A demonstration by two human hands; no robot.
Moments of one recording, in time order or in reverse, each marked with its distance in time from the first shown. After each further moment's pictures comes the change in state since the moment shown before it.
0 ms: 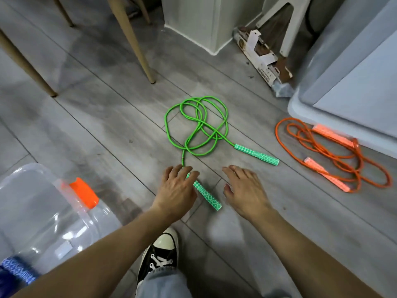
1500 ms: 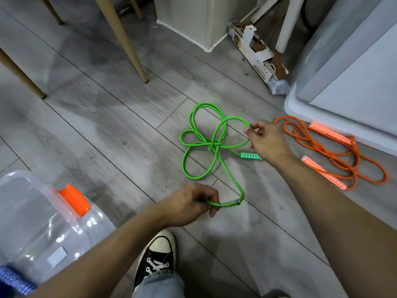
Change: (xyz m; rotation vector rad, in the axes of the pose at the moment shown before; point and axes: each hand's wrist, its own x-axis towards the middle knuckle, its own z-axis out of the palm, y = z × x) left_hand 0.008 0.035 -0.065 -0.940 -0.503 0.096; right_hand 0.093 0.058 -0.077 0.725 0.176 0.408
